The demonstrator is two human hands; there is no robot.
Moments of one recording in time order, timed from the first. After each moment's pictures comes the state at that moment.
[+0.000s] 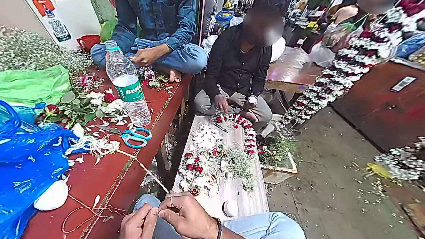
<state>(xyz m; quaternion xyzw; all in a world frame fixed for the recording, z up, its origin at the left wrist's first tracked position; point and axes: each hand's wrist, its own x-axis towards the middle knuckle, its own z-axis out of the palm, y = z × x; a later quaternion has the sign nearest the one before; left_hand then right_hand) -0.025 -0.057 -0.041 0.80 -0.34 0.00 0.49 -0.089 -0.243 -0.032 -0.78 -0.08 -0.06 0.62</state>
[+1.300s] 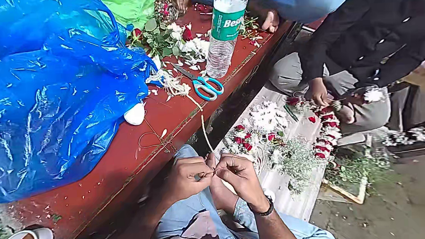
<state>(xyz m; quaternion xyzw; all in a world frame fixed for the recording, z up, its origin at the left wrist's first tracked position) -0.025 -0.043 -0.049 0.73 -0.37 -0.03 0.58 -0.077 -0.245 -0.046 -0.70 -0.07 -0.03 0.71</state>
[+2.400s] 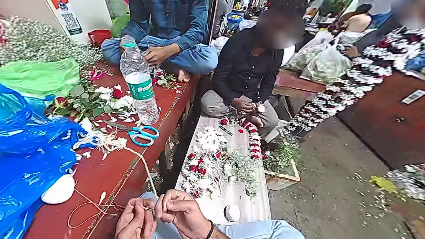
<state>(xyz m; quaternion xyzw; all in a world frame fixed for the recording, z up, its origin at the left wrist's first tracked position) -0.037 -0.061 -0.039 0.44 -0.03 -0.19 0.87 -0.071 -0.214 -0.067 -0.29 -0.06 0.03 0.95</state>
